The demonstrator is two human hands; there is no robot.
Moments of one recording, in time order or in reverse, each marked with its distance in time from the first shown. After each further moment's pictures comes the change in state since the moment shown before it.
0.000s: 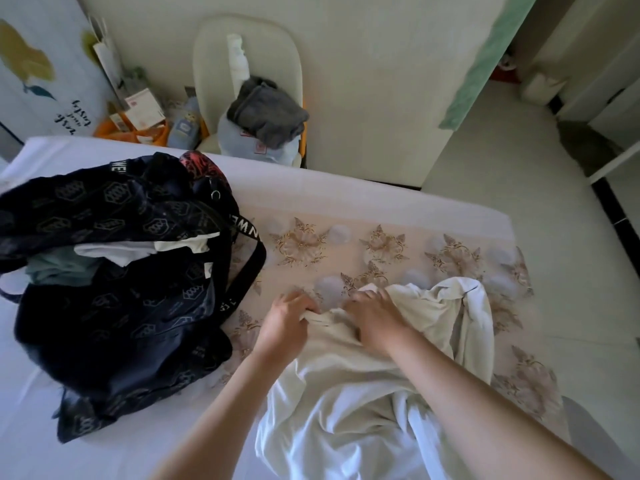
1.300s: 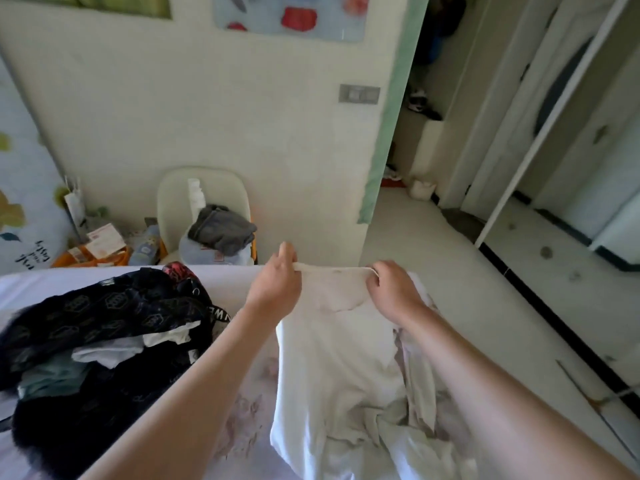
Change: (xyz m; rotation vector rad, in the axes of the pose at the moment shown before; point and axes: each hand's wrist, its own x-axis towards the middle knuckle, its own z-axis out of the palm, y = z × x) left_hand 0.009 0.171 -0.157 0.075 0.164 0.283; right_hand -0.145 -0.009 -0.185 0.456 0.790 0.435
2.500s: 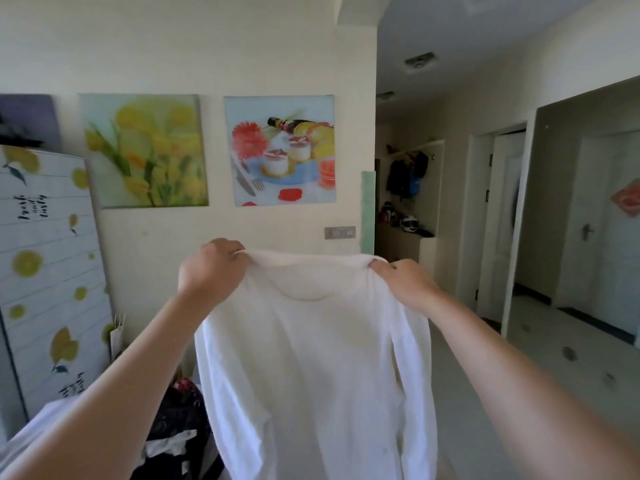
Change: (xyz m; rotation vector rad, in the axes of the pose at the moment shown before) left_hand -0.069 0.227 -0.223 0.307 0.525 0.124; right_hand -0.072 -0.028 -0.322 0.372 0.127 -0.026
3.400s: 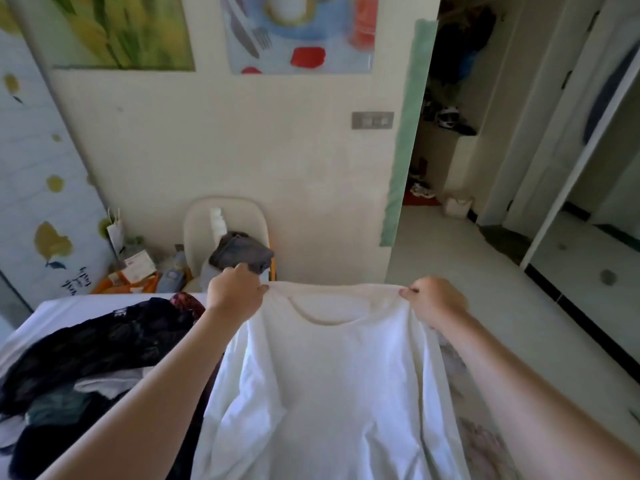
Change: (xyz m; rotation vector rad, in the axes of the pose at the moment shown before) left_hand -0.018 -0.157 0.294 0.440 -0.603 -0.082; right_hand 0.118 0.215 0.204 -0.575 -0.224 0.277
